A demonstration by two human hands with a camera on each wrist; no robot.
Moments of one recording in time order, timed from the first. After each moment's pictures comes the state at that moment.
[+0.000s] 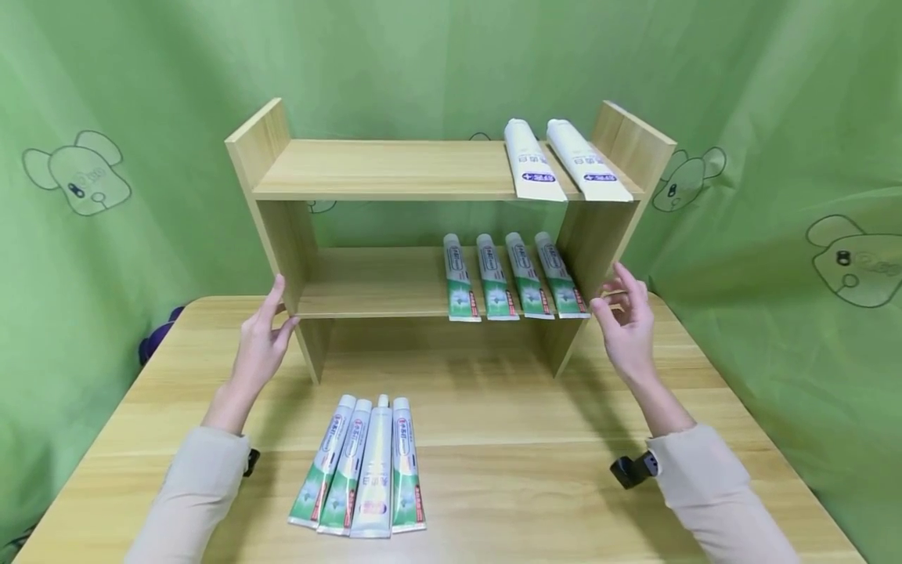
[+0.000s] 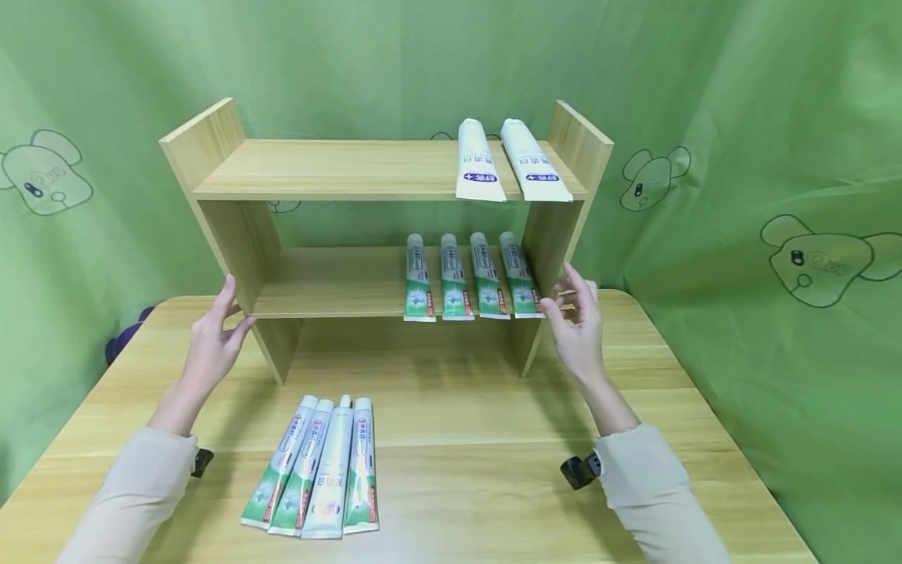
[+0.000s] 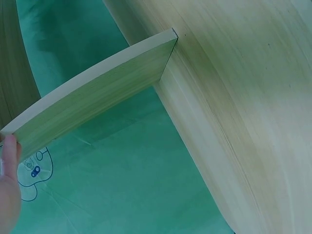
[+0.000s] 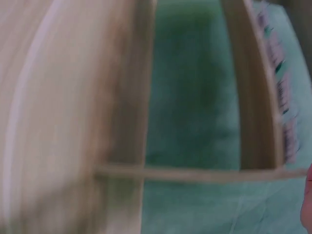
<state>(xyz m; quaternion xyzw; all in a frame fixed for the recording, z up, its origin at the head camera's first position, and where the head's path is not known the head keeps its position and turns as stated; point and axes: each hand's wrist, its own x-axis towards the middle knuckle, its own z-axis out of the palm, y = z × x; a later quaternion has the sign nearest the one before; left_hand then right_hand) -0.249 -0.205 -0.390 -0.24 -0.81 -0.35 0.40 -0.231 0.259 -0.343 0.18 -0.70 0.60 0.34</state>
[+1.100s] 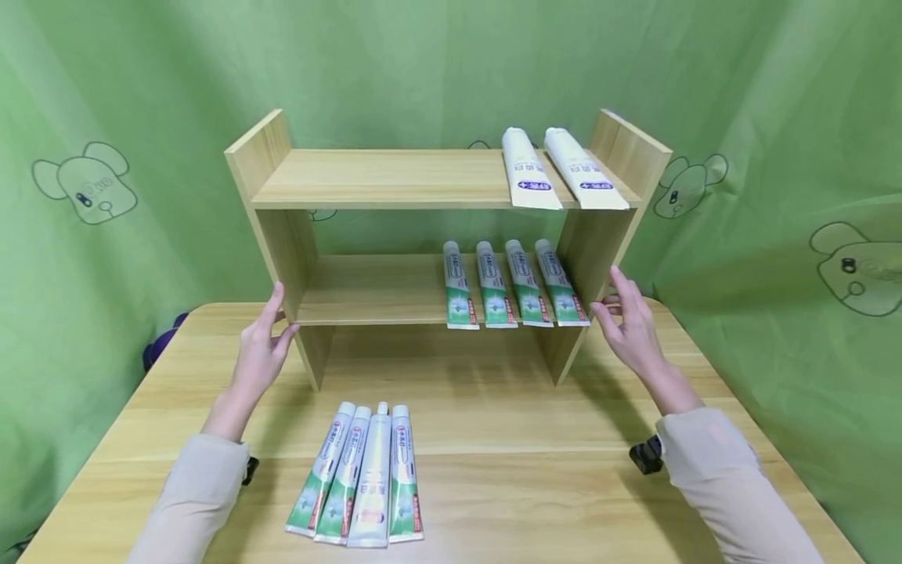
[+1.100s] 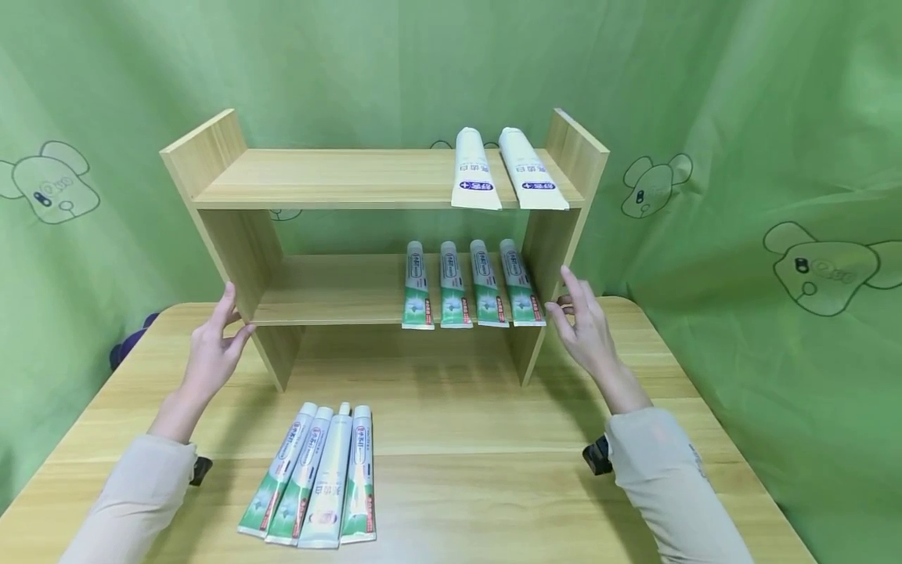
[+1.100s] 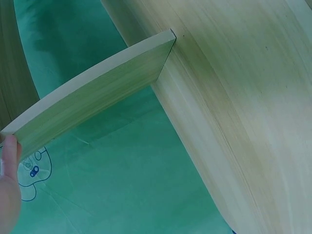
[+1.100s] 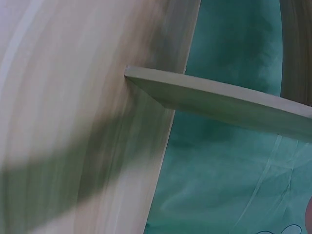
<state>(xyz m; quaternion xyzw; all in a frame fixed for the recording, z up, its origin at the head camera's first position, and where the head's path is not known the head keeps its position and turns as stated) -0.248 -0.203 -0.389 -0.23 -0.82 -0.35 0.39 -0.274 0.303 -0.365 0.32 -0.79 0.31 0.43</state>
